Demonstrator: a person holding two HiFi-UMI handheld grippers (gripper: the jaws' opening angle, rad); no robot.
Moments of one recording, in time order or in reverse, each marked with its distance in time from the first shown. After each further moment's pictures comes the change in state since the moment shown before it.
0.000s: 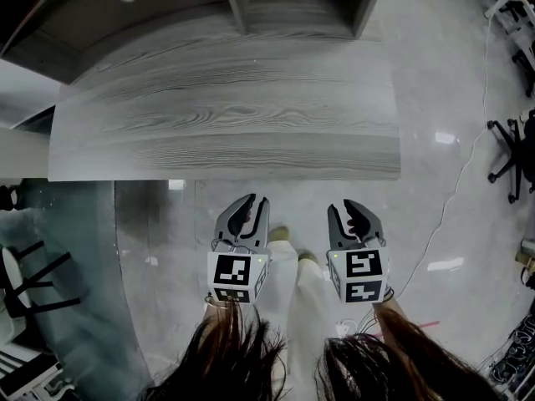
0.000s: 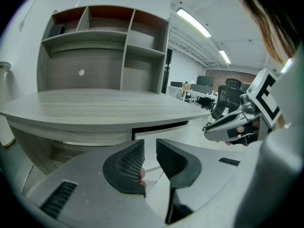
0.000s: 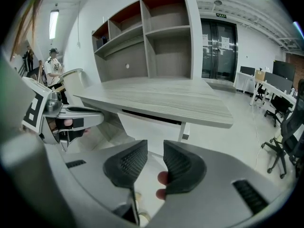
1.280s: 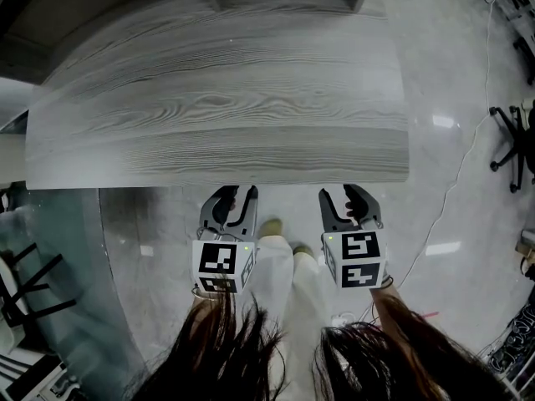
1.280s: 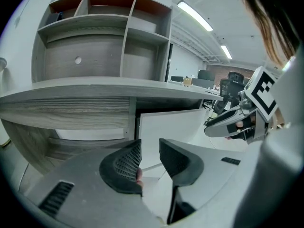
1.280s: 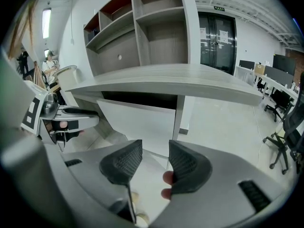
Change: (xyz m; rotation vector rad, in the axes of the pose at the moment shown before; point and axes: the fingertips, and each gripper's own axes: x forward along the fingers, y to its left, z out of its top) left arm 0.050 0.019 -0.035 0.007 0.062 -0.002; right arm 0.057 -0.026 -0.021 0.031 0.049 -0.010
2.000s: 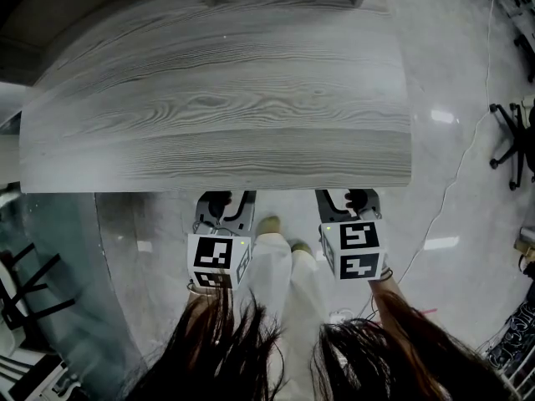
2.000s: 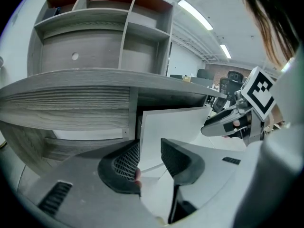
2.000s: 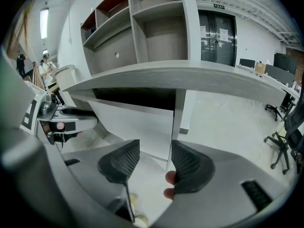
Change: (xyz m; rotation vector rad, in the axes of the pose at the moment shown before) left arm 0.017 0.005 -0.001 0.005 0.014 -0.021; right arm 0.021 -0.005 0.006 0.015 0.013 0.010
